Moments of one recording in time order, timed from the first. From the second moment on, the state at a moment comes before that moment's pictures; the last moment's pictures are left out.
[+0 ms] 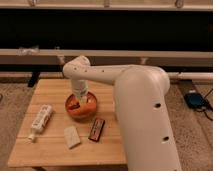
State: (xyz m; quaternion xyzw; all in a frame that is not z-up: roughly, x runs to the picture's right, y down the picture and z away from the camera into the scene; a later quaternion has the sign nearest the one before) arm -0.149 0.077 0.822 -0.34 -0.14 -0.26 0.89
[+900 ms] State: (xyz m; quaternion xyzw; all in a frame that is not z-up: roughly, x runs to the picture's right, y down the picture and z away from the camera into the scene) arm -0.174 0.114 0.717 -0.33 -0.21 -0.26 0.88
